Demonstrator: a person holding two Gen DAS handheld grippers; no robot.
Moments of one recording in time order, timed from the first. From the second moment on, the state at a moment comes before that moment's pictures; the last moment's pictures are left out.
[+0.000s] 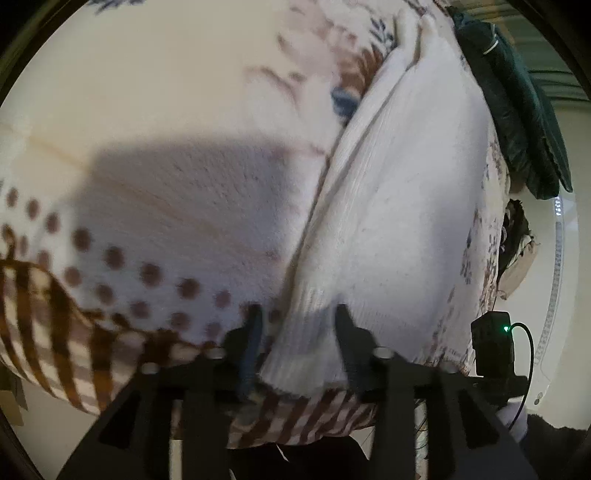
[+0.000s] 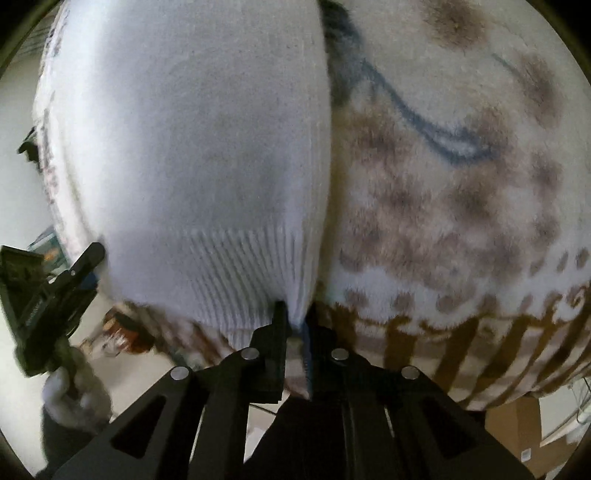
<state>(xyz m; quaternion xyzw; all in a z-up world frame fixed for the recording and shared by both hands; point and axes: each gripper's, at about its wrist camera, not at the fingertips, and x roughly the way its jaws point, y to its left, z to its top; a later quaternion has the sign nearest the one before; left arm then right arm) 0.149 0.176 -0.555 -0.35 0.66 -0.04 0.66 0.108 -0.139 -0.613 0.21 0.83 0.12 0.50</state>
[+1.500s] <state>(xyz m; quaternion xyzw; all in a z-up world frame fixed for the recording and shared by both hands) 0.344 0.143 -0.428 -0.36 0.54 -0.16 0.75 0.266 -0.171 -0.437 0.48 0.61 0.19 0.60</state>
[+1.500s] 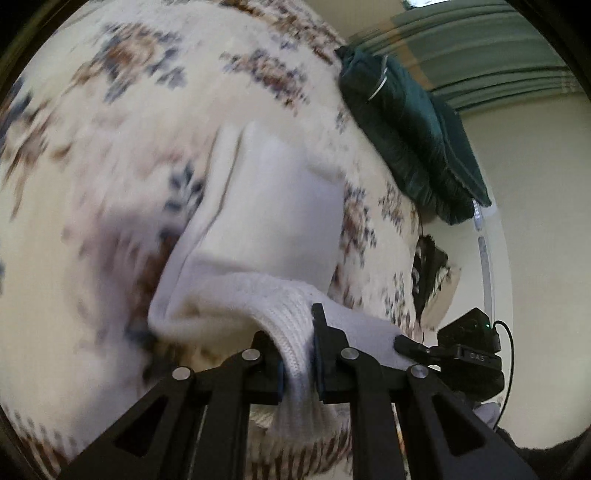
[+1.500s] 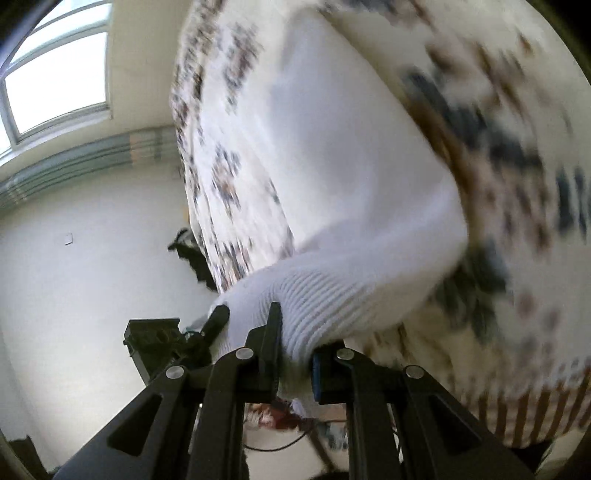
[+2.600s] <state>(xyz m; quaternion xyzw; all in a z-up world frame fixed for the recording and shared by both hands) 0.604 0.080 -0.529 -0.15 0.61 -0.14 0.77 0.573 -0.219 -0.495 0.23 0.65 0.13 0.71</state>
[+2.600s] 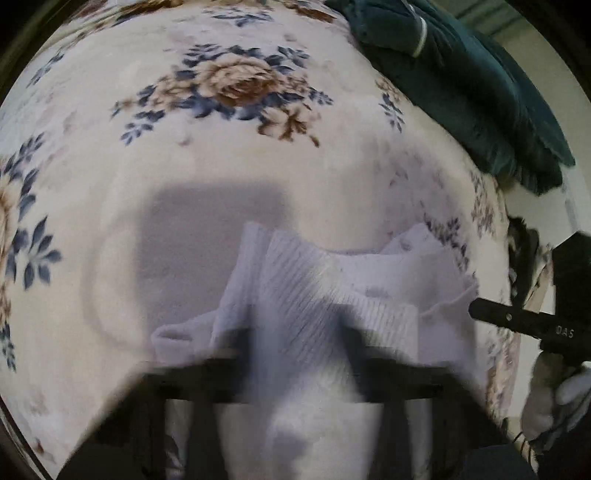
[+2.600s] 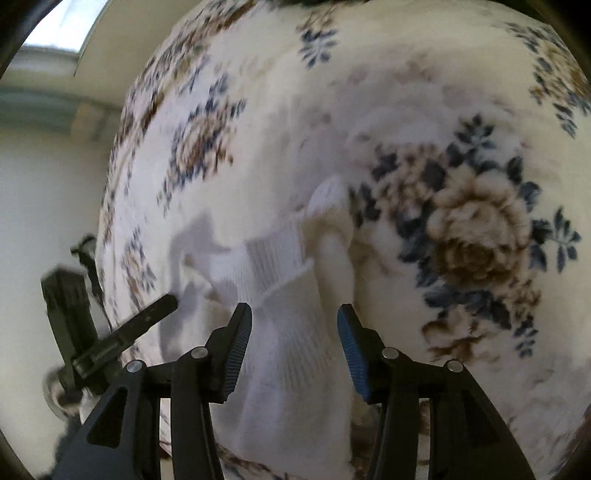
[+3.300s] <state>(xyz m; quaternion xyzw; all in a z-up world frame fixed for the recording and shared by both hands) 0.581 0.183 -0.542 -0.32 0.59 -0.07 0.74 0.623 -0.211 -0.509 0.21 0.66 0.10 0.71</state>
